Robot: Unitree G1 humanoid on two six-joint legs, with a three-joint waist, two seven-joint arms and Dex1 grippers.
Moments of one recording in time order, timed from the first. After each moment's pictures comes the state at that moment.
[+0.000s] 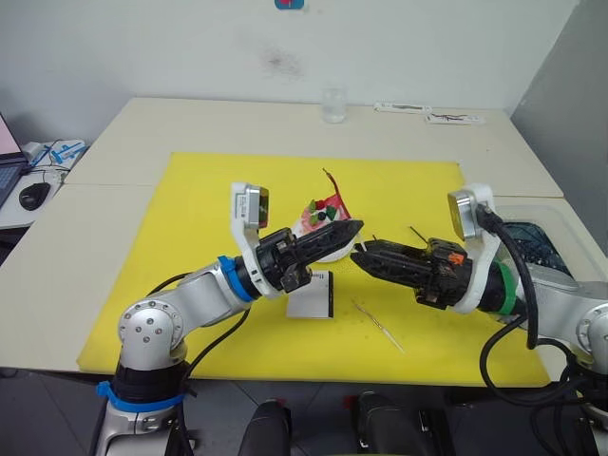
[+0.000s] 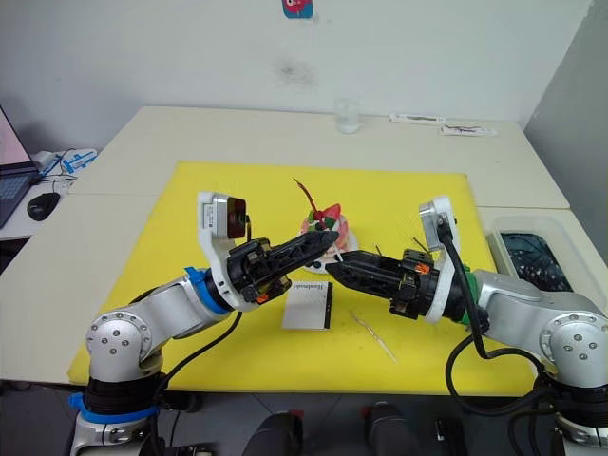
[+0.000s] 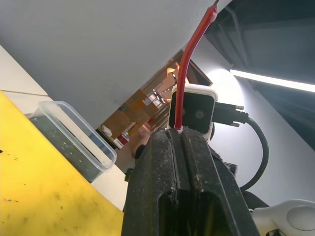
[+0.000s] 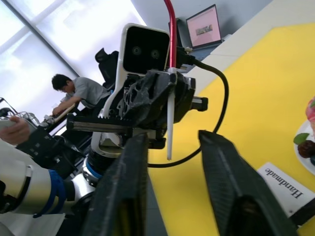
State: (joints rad) left arm -0.37 0.41 0.08 -0.41 -1.68 0.92 -0.25; right arm -0.36 -0.72 -0.10 -0.58 1.65 0.96 0.21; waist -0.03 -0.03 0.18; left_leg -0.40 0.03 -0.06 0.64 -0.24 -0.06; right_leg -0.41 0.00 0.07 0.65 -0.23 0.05
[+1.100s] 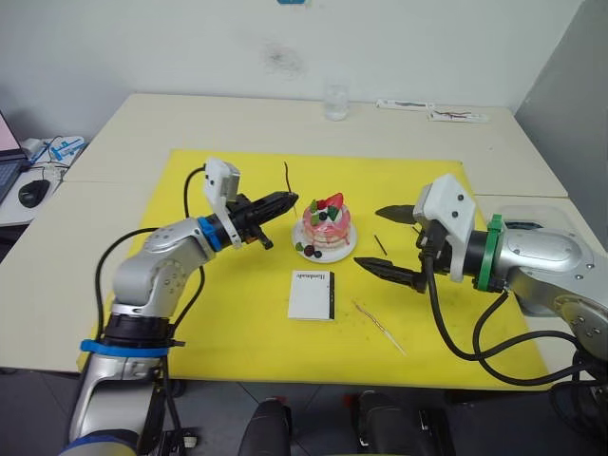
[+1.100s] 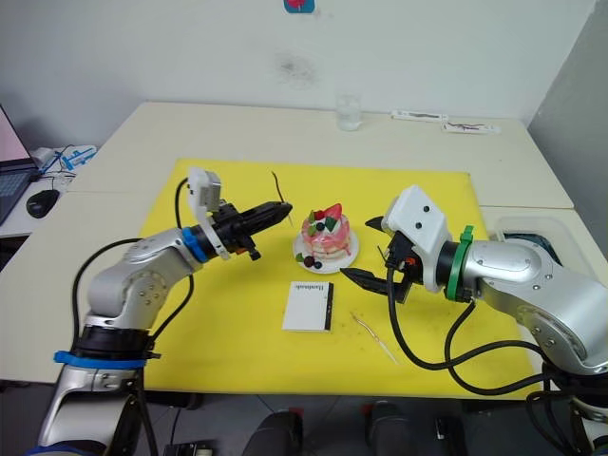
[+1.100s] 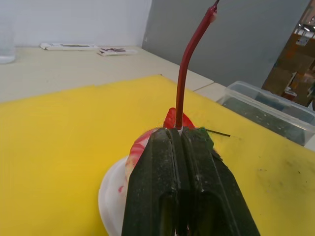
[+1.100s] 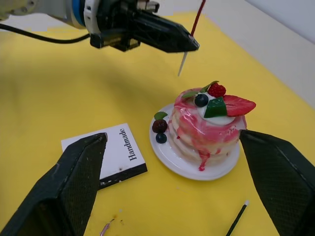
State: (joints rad) left arm -0.57 0.51 0.00 0.10 -0.65 0.48 -0.78; right arm -0.53 -0.85 0.09 -0.69 0.77 0.93 0.49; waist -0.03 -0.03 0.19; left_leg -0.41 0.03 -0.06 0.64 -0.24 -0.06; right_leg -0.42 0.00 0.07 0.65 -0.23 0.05
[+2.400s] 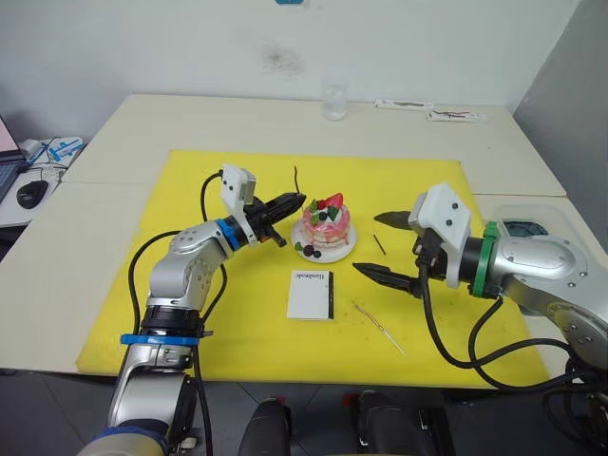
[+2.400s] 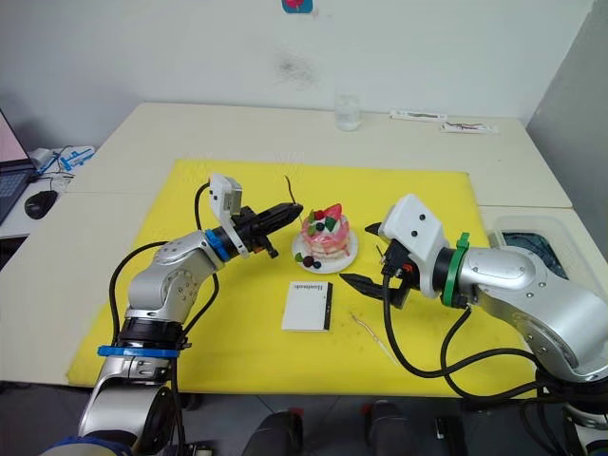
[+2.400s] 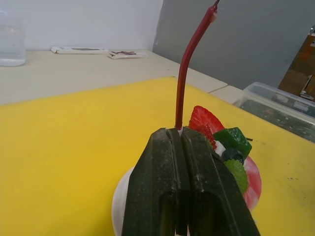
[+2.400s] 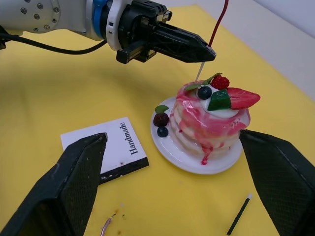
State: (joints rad) left arm -0.62 0.39 0.05 0.23 -0.51 0.38 -0.83; right arm -0.50 -0.81 0.09 -0.71 0.72 0.95 0.51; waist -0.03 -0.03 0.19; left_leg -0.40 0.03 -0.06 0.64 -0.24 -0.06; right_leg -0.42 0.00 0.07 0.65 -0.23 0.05
